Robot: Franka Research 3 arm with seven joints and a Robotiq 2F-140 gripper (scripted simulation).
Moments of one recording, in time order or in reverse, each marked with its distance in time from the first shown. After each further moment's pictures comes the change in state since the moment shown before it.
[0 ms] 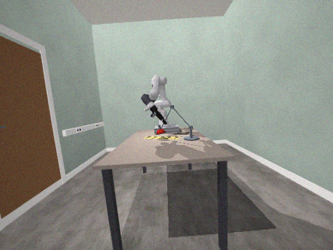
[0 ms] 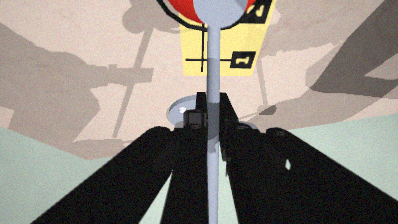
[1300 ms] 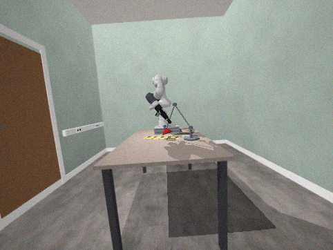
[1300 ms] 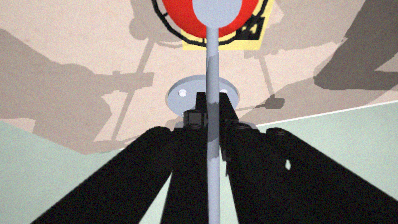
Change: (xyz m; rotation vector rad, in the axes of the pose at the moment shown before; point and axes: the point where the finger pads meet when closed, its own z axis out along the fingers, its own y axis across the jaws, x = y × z) arm -0.049 0.000 0.028 0.012 0.005 0.014
